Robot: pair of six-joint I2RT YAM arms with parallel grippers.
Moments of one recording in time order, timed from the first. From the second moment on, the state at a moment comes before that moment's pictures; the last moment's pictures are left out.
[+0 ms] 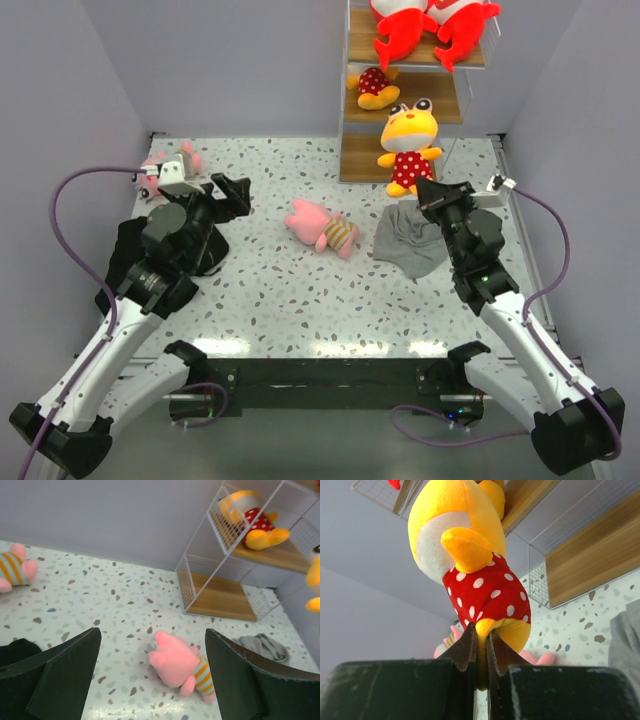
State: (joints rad) left arm -0.47 0.81 0.92 -0.11 -0.32 -0.40; right arm 0.34 0.86 0.69 0.23 0.24 0.93
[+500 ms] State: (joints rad) left arm -0.47 0.78 0.81 -0.08 -0.38 -0.31; right arm 0.14 1.15 0.98 0.15 0.19 0.90
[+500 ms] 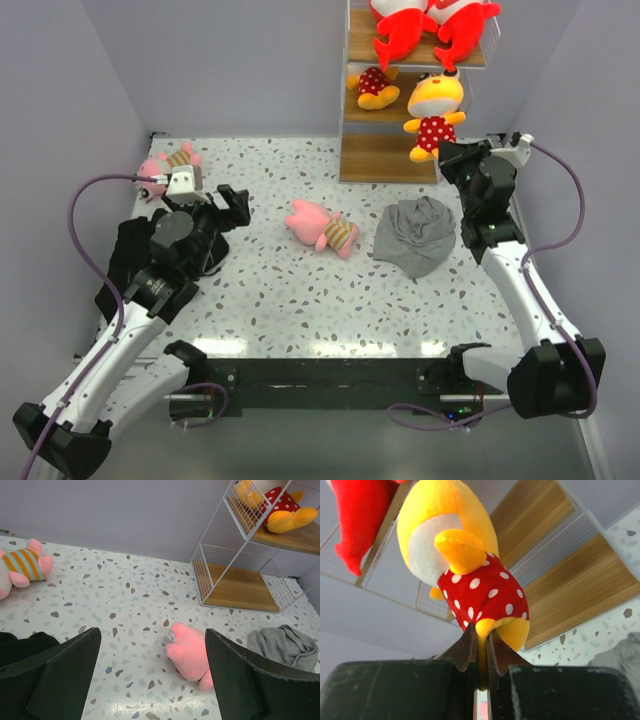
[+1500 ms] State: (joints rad) left arm -0.47 0.76 0.81 -0.07 -0.38 -0.31; right arm -0.07 1.56 1.27 0.21 -0.12 1.08
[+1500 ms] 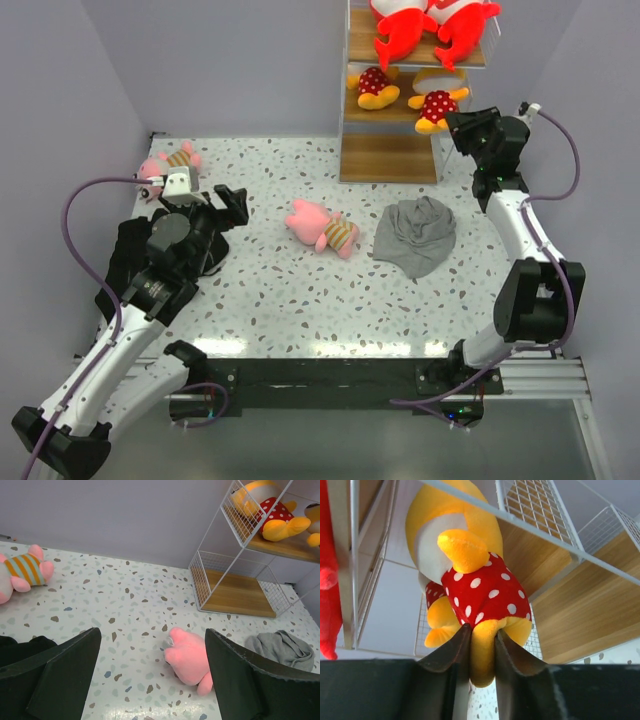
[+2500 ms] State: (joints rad) left arm -0.47 0.76 0.81 -0.07 -0.38 -0.31; right arm -0.07 1.70 1.32 0.35 -0.05 1.31
